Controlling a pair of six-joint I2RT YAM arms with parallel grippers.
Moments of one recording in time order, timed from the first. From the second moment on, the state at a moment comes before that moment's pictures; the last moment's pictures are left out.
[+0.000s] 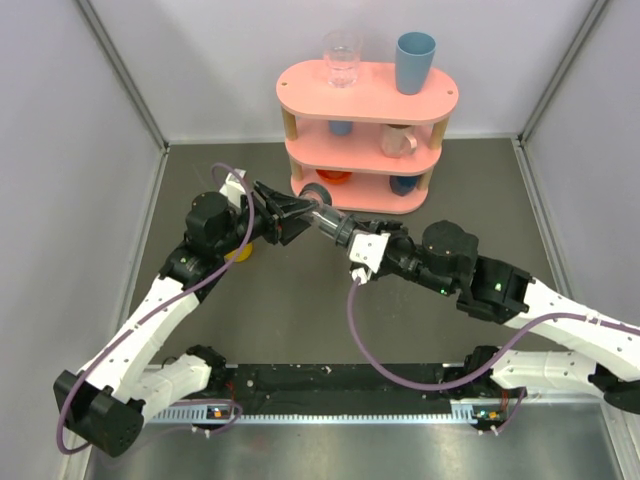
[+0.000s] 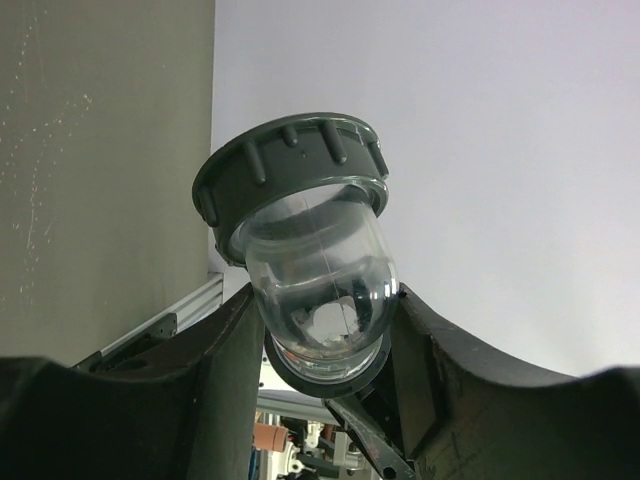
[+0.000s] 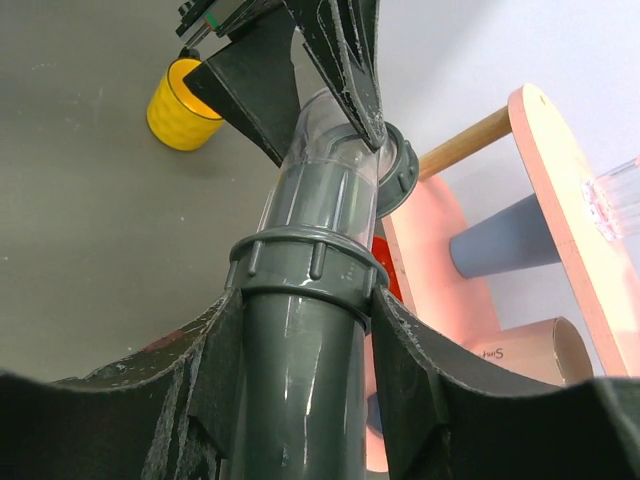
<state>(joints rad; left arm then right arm) -0.45 0.97 0.90 -0.05 0.45 -1.49 1.12 0.97 1.09 -0.29 0.12 -0.72</state>
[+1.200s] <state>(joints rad) -0.51 0.94 0.93 -0.24 0.26 -1.57 1.10 1.08 1.08 -0.27 0.20 -0.77</state>
